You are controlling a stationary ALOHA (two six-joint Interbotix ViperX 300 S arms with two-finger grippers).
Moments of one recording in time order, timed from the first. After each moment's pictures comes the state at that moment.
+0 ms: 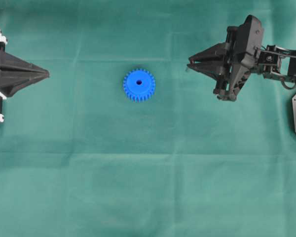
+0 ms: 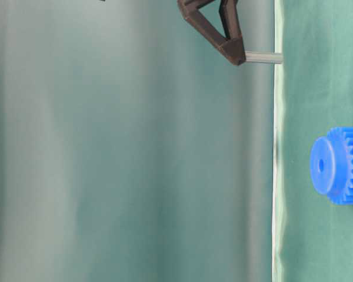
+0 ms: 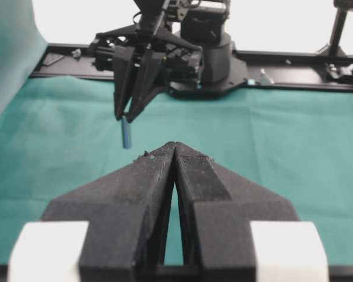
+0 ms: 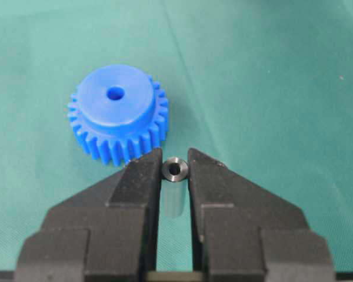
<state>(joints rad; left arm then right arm) 0.06 -0.96 1.17 0.01 -0.20 -0.01 -0.24 -0.27 1.04 0.00 -0.35 -0.01</state>
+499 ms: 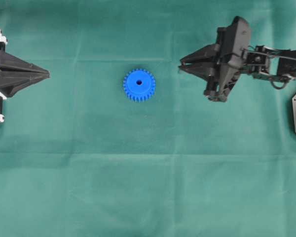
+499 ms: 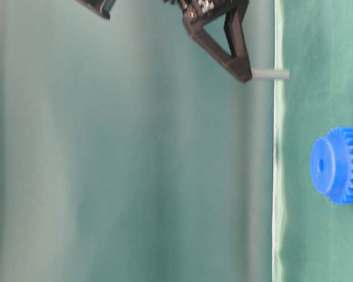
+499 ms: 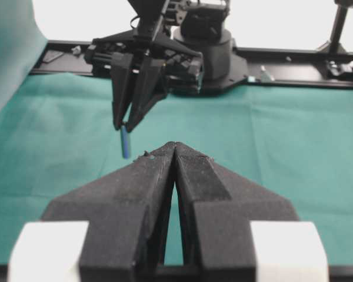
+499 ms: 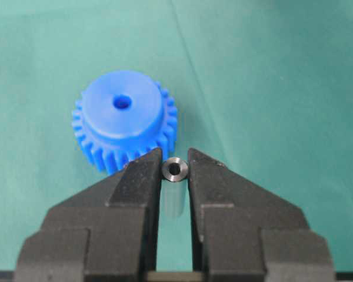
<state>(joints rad) 0.06 -0.96 1.17 0.01 -0.19 -0.01 -0.22 -0.18 0.97 0.01 -0.35 -0.01</state>
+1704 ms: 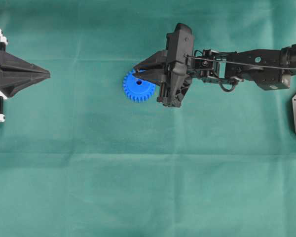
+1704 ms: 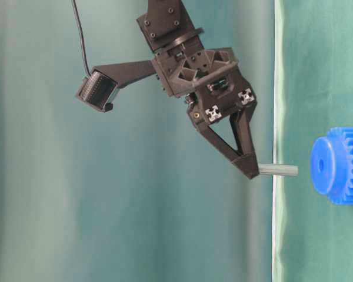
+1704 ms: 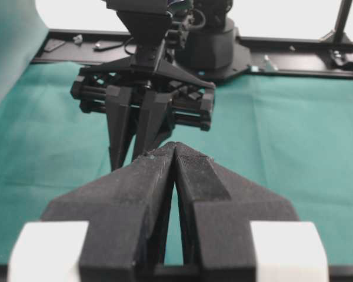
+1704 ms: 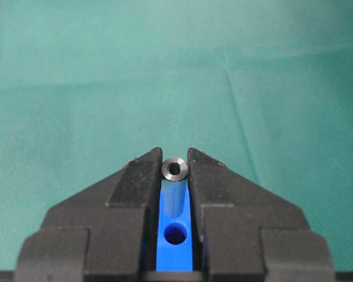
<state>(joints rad) 0.07 -0.96 1.17 0.01 -0.17 -0.01 -0.15 0.10 0.66 0.01 -0.35 -0.01</state>
